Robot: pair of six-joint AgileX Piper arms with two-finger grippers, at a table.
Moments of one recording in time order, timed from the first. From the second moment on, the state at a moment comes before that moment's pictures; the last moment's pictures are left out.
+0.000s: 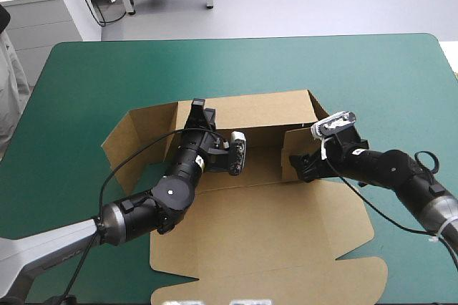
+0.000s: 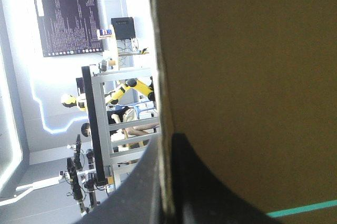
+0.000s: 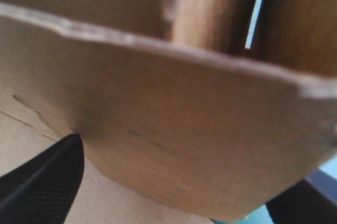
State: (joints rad) left arm -0.95 1.45 -0.91 1.68 0.65 -0.36; right arm 0.22 1.26 -0.76 0.80 0.42 -0.87
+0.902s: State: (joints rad) left arm -0.95 1.45 -0.91 1.66 0.69 -0.36; right arm 0.39 1.26 -0.68 0.85 0.06 -0.81
